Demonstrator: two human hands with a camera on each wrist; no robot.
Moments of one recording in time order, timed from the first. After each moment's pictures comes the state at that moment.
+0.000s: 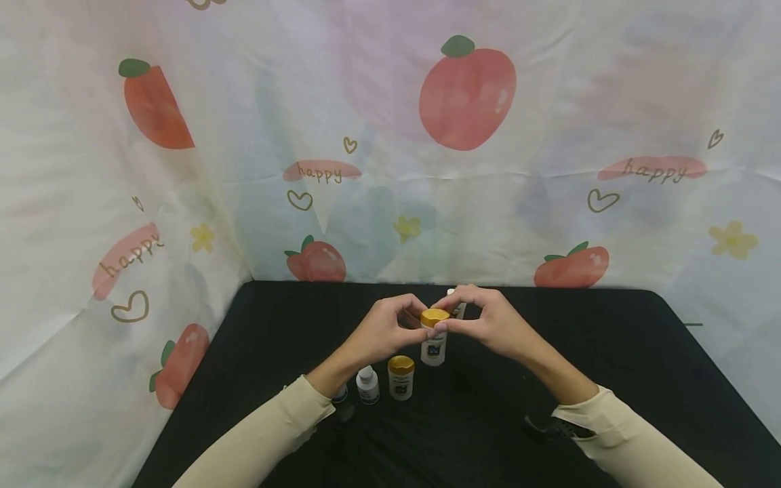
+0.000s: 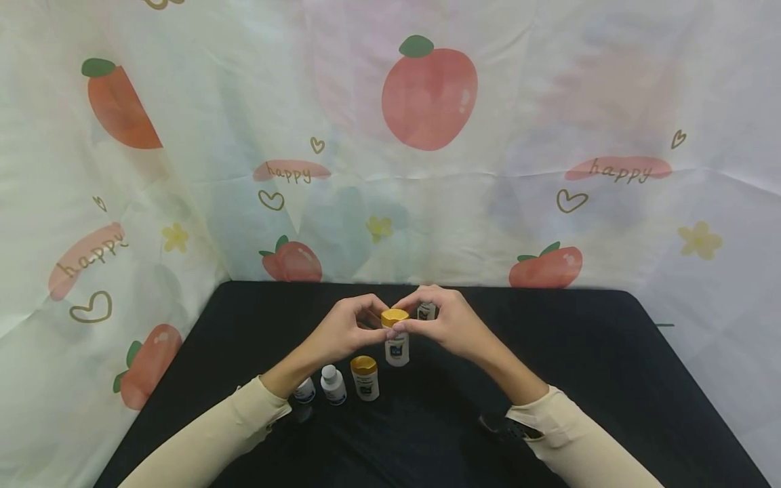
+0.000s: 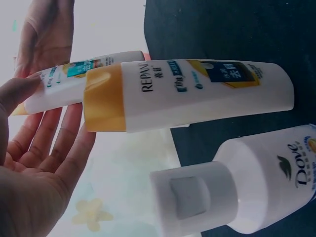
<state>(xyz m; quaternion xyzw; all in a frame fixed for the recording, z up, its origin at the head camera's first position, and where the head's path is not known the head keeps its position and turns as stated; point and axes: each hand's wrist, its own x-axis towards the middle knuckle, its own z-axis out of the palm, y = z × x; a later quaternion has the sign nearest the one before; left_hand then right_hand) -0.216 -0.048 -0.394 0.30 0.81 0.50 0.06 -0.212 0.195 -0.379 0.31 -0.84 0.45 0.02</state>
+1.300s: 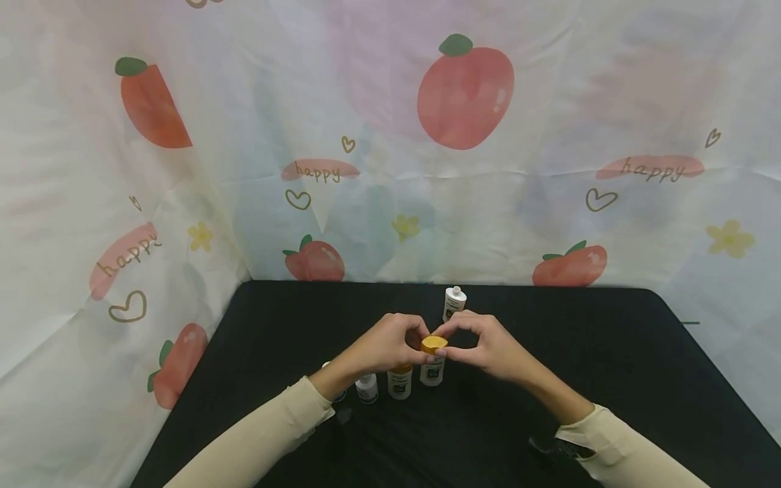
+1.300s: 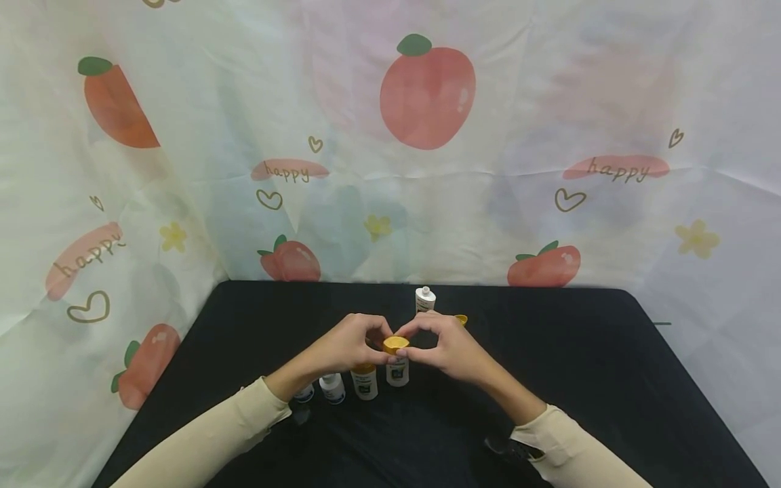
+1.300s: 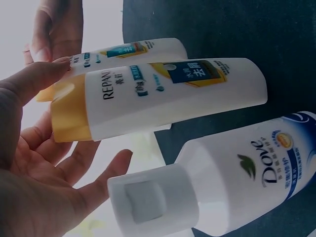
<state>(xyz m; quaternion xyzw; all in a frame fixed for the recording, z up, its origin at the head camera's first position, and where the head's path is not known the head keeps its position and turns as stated) -0.214 -0.040 -0.407 0.31 0.86 0.39 0.13 -0.206 0.201 -0.426 0.37 -0.81 0.45 0.03</state>
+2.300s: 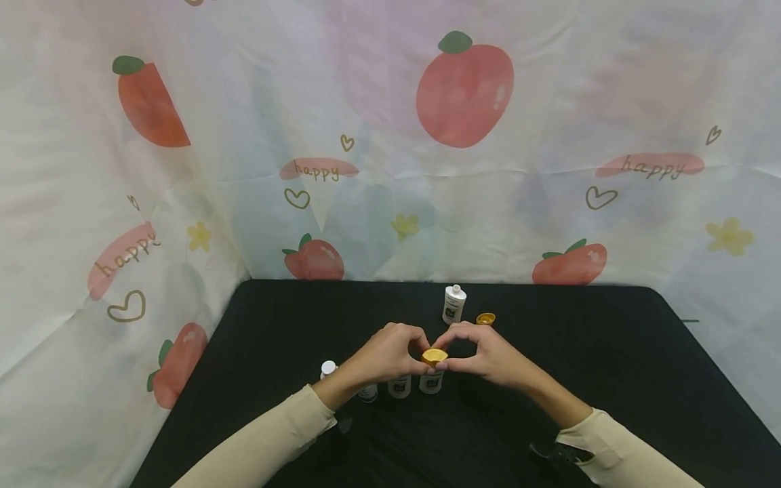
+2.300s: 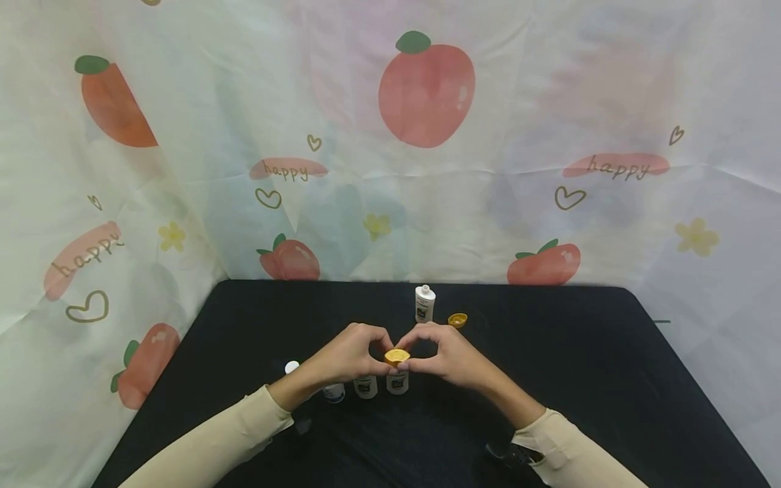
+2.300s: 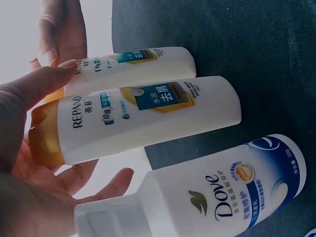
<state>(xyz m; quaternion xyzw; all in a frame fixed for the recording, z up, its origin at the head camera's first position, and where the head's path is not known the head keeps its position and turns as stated) -0.207 -0.036 -0.423 0.33 0.88 0.34 0.09 -0.203 0.204 -0.445 0.35 -0.81 0.46 -0.05</state>
